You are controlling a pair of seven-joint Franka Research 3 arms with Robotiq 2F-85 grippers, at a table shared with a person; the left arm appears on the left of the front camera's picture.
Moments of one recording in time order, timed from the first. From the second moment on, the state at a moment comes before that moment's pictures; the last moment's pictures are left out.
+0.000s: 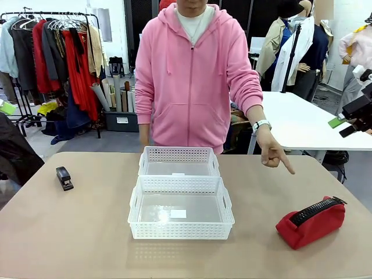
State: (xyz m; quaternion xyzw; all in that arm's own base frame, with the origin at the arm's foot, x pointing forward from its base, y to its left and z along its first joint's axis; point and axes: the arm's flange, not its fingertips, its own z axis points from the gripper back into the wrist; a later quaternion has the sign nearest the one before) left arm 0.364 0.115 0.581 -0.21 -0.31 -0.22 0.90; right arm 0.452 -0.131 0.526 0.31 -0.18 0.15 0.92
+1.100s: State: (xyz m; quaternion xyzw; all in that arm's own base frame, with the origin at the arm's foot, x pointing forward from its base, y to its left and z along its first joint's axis) left arm 0.364 0.115 0.581 -0.21 -0.31 -0.22 0.90; right arm 0.452 -0.131 0.525 0.31 -0.18 0.15 0.92
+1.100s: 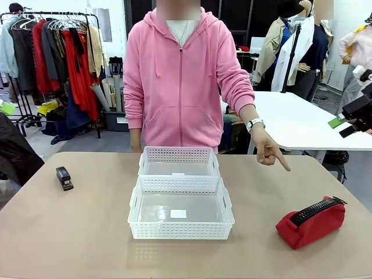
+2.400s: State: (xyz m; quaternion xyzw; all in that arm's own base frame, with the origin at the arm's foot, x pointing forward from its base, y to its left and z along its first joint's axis) left arm 0.364 0.115 0.581 -0.21 -0.31 -0.22 0.90; right arm 0.439 -0.096 0.528 0.25 -0.14 0.33 0.90
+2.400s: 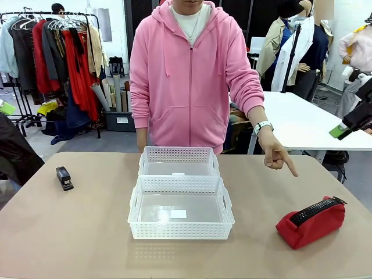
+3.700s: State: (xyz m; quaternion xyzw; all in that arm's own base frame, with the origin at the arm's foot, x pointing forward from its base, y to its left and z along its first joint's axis) left arm 0.364 0.115 0.581 -0.21 -0.31 -0.22 0.90; right arm 0.359 -0.036 0.466 0.05 -0.09 0.75 0.65
